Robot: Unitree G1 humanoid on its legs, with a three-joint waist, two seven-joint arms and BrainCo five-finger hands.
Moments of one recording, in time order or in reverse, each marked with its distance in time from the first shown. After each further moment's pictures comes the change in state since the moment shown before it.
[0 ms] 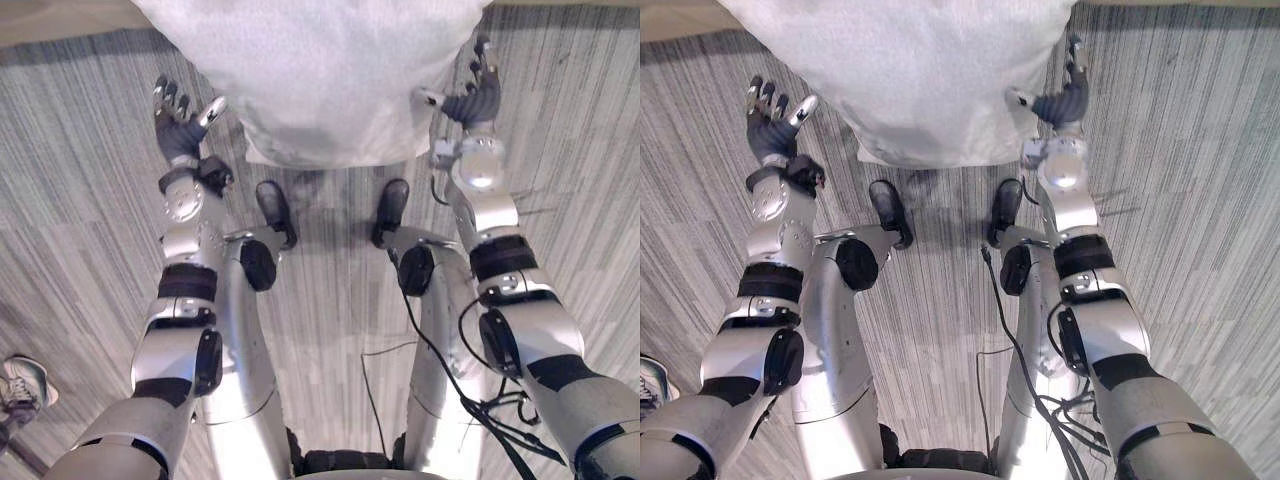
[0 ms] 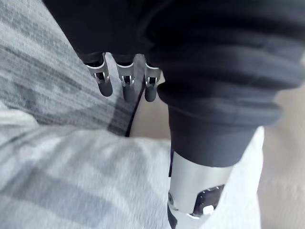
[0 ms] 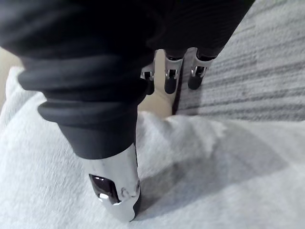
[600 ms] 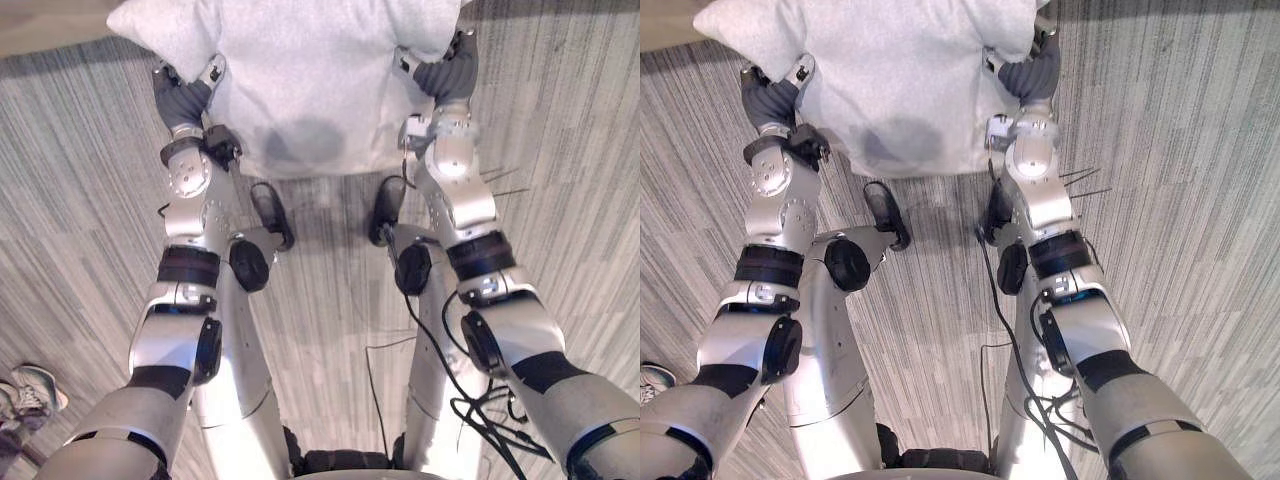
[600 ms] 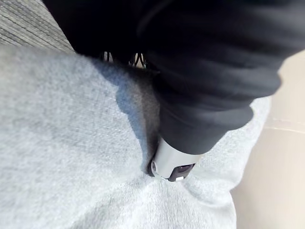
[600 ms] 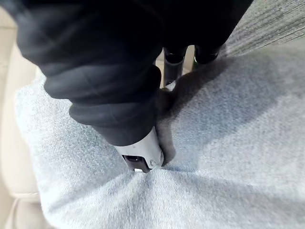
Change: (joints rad) left arm 0.252 0.008 -0.075 -0.272 0.051 -0.002 0.092; right arm 0.320 0.030 0.153 -0.387 0.061 -0.011 -0.018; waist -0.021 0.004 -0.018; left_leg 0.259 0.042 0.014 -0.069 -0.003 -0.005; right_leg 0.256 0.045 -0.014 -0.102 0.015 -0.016
